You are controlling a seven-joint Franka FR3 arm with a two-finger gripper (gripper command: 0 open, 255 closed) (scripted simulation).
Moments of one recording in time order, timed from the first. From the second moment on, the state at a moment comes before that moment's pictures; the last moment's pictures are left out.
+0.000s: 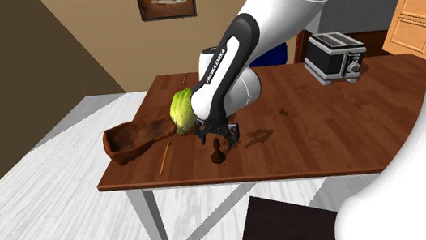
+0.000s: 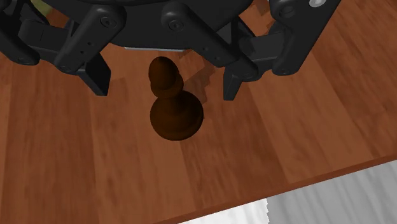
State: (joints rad) arm 0.30 0.32 0.45 -2.33 -0.28 2.70 0.97
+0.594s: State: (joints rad) arm 0.30 0.33 0.45 -2.33 -0.29 2.71 0.97
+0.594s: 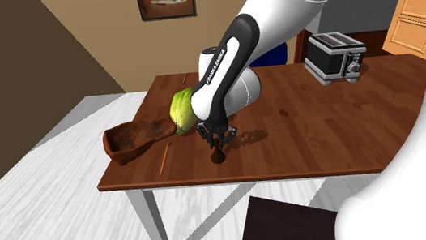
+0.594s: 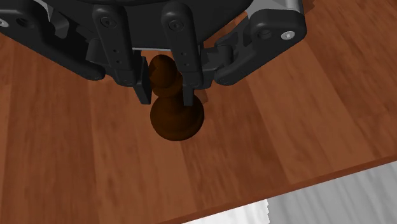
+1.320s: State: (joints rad) arm 0.28 0.27 0.49 -2.33 -0.23 2.66 0.93
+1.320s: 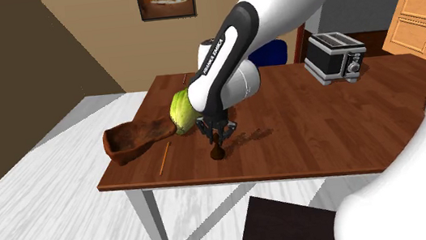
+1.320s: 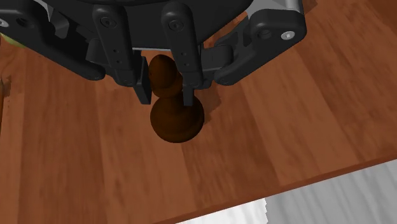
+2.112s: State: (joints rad) arm 0.23 0.13 0.55 -2.31 -0.09 2.52 0.84
